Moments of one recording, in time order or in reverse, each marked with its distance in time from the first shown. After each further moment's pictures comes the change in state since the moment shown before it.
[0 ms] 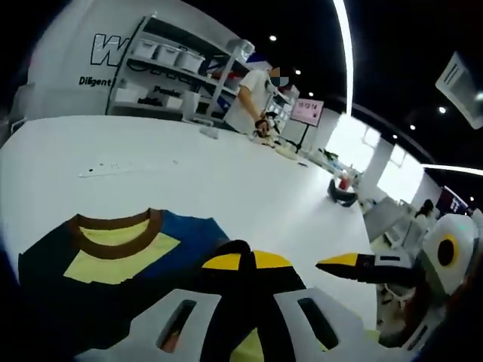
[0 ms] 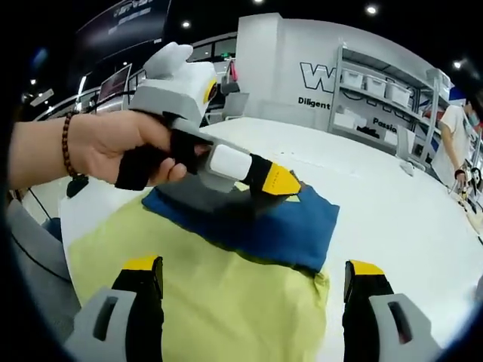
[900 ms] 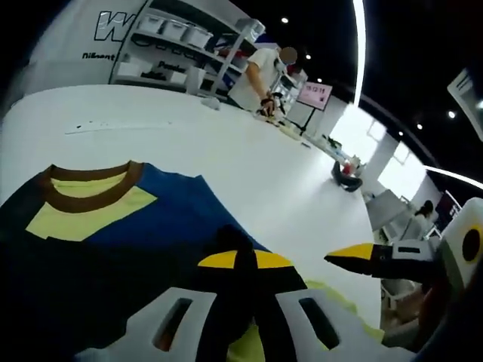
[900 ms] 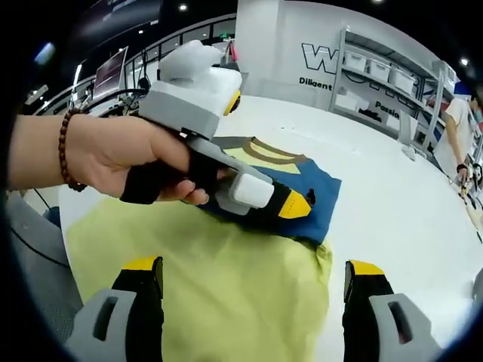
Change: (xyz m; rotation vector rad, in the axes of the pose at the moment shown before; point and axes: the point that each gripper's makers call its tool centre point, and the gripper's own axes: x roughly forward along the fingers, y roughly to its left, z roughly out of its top) left arm 0.031 -0.008 -0.046 -0.071 0.093 -0.007; right arm -0.001 0.000 -0.031 0.001 0.125 0.000
